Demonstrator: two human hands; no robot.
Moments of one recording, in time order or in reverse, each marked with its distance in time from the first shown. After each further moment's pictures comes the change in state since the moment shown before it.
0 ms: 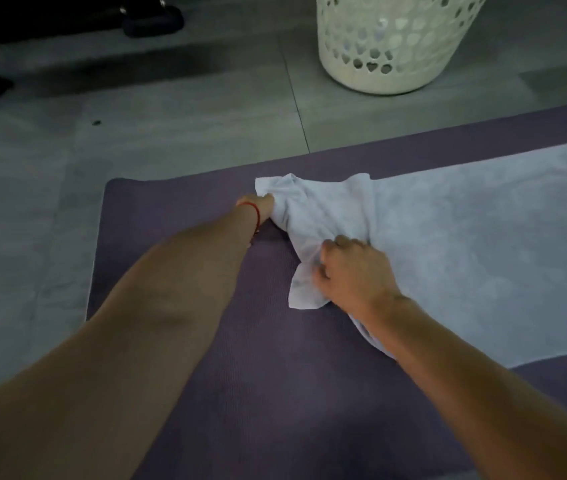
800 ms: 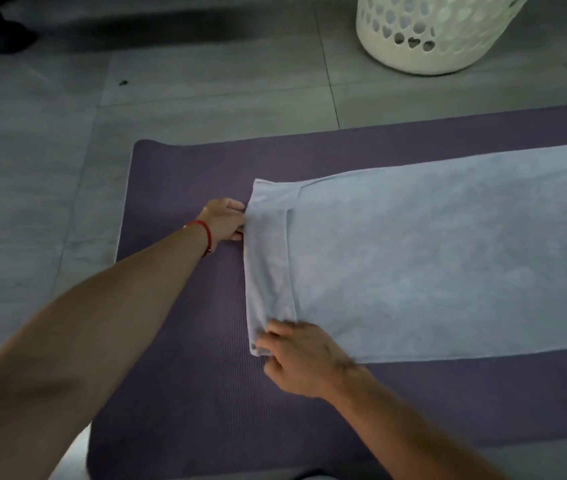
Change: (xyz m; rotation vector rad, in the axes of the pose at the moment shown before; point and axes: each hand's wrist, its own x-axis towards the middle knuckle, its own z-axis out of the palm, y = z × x) left_hand 0.008 -0.123 -0.063 -0.226 -0.057 0.186; right_hand -0.090 -0.106 0.090 0.352 -0.217 -0.543
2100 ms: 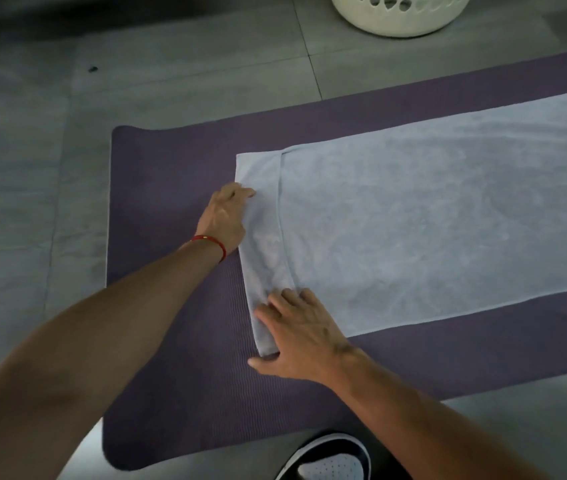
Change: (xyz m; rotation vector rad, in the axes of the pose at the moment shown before) left_hand -0.001 -0.055 0.014 0.778 0.134 0.676; right_hand -0.011 -0.021 0.014 -0.191 0.095 0.125
